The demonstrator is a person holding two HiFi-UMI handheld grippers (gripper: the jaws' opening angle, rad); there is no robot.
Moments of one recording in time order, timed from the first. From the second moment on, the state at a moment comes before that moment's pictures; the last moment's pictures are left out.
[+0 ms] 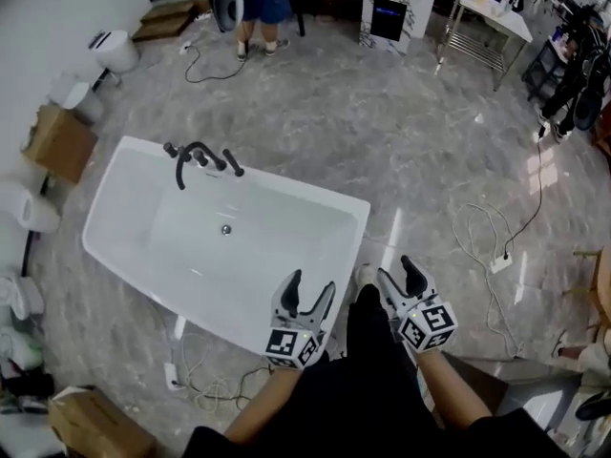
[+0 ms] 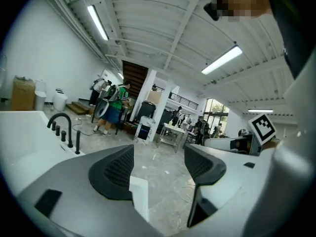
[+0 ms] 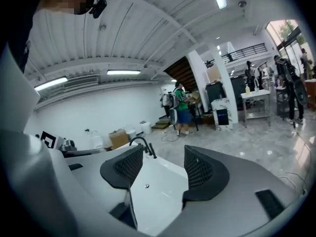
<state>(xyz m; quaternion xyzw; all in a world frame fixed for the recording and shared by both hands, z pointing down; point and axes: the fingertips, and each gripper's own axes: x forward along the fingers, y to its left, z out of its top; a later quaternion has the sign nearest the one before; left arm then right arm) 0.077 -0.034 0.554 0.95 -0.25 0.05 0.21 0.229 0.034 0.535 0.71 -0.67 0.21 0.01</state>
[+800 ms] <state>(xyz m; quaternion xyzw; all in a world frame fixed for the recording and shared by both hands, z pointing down) 0.098 -0.143 0.533 0.87 -0.44 0.07 0.21 0.266 -0.146 0.528 0.54 -0.81 0.23 0.05</state>
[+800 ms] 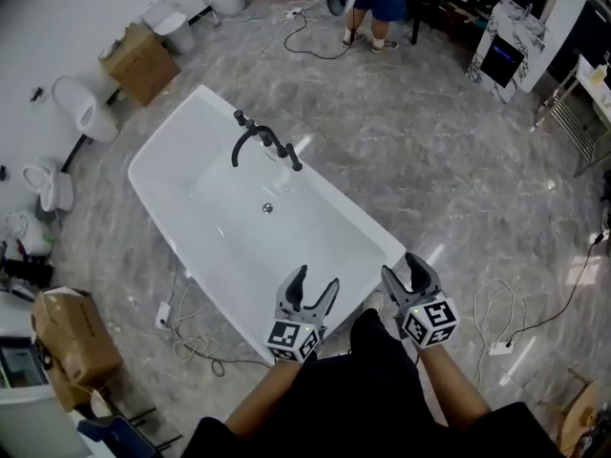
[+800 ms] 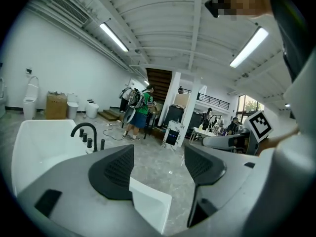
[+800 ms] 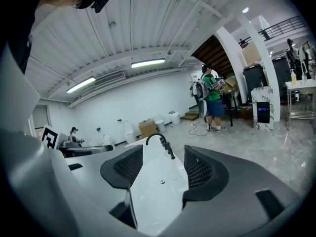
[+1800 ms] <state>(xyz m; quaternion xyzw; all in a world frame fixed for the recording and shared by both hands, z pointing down) 0.118 -0.192 0.556 0.82 -0.52 0.04 0.23 0.286 -0.227 0.546 0.47 -0.85 0.22 0.10</state>
